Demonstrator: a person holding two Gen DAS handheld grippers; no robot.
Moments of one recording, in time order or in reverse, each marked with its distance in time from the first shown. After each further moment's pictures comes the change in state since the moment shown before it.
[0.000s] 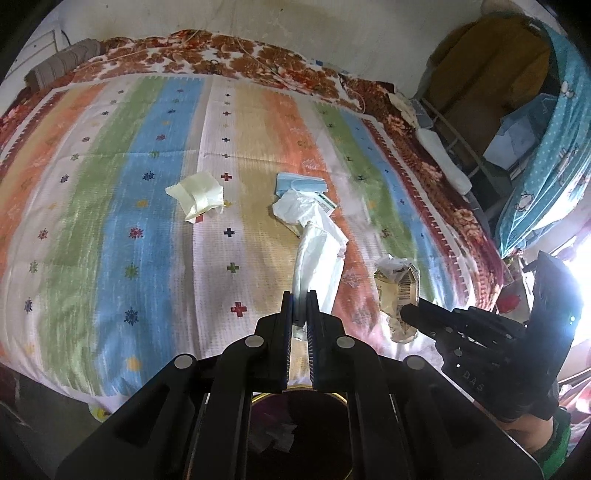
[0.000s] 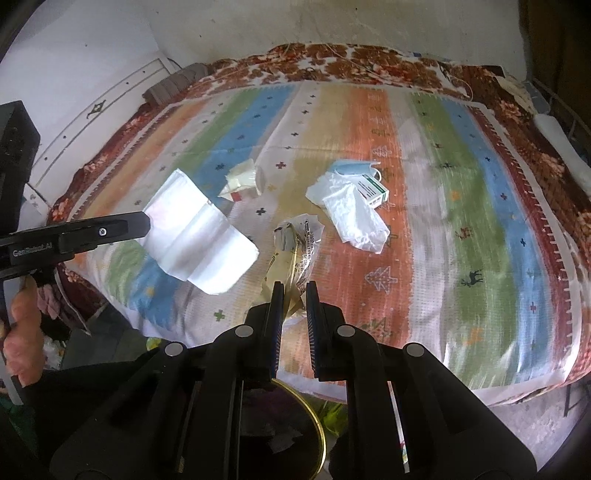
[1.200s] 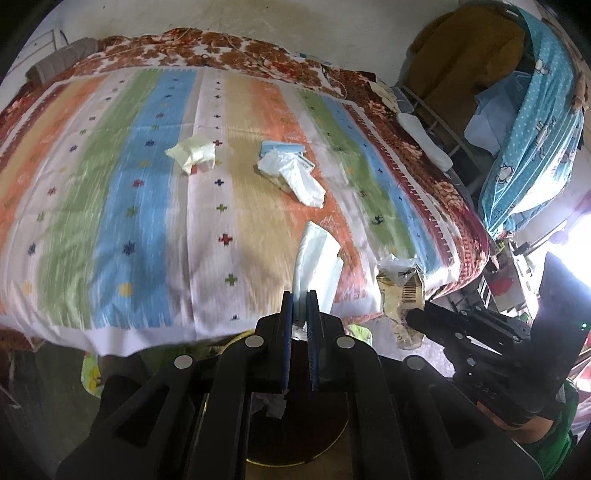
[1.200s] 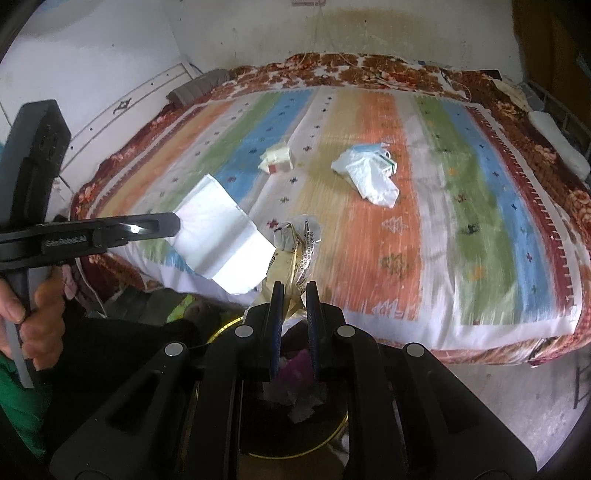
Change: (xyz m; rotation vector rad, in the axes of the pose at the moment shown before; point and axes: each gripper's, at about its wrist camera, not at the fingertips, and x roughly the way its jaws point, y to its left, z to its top) left arm -0.035 -0.013 -0.092 0.029 0.011 -0.024; right arm -0.058 0.035 -0.094 -0.018 -0.029 0.015
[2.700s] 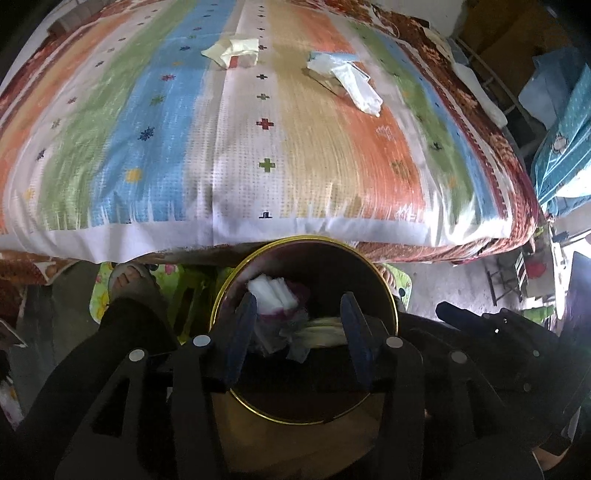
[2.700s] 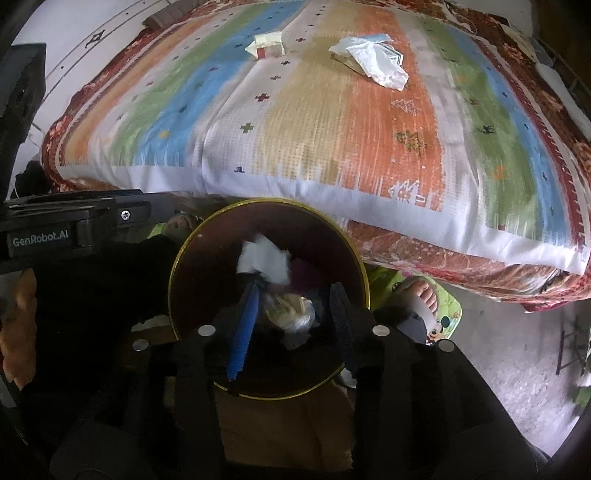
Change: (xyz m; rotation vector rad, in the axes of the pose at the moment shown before) left arm 0.057 0.015 -0.064 -0.100 0.224 0.157; right arm 0.057 0.012 -0.068 0.022 0.296 -0.050
